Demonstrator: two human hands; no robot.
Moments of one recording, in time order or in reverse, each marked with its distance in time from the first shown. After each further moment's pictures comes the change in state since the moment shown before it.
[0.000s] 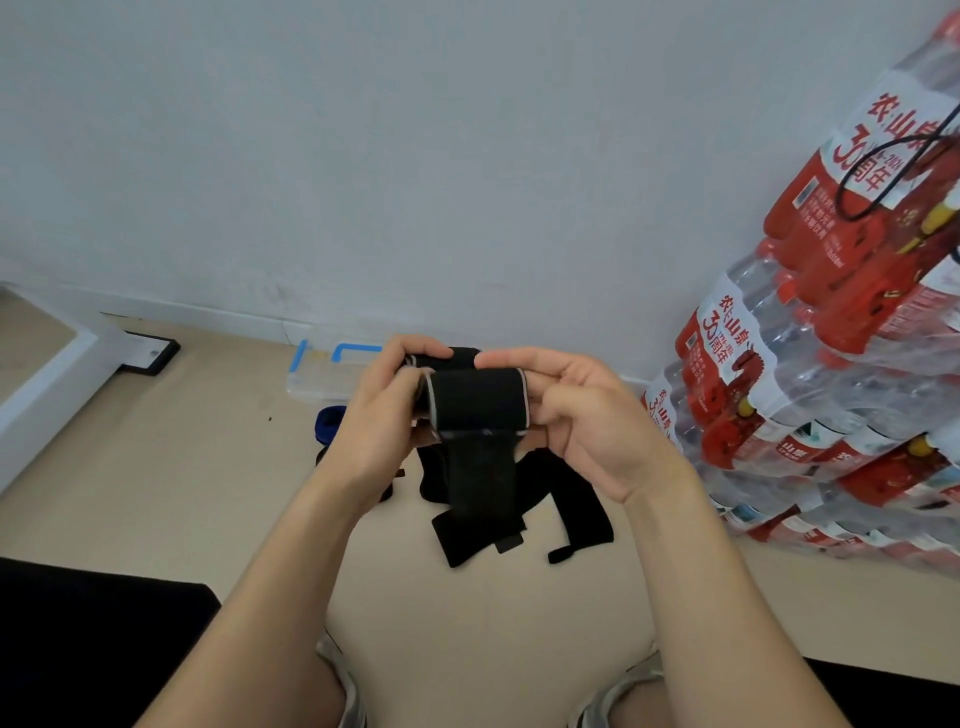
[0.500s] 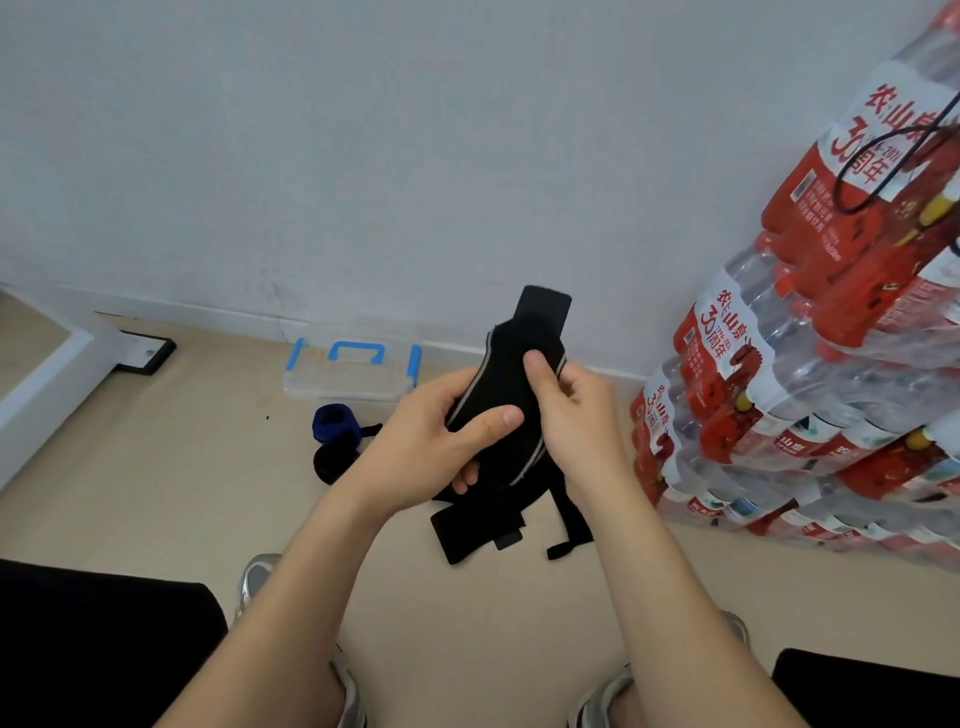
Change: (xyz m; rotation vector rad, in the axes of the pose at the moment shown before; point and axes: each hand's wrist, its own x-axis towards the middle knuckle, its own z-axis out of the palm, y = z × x) left_hand -0.007 -0.007 0.020 0.387 -0.268 0.062; right_hand 0.017 0.038 0.006 -0.381 0.731 -0.012
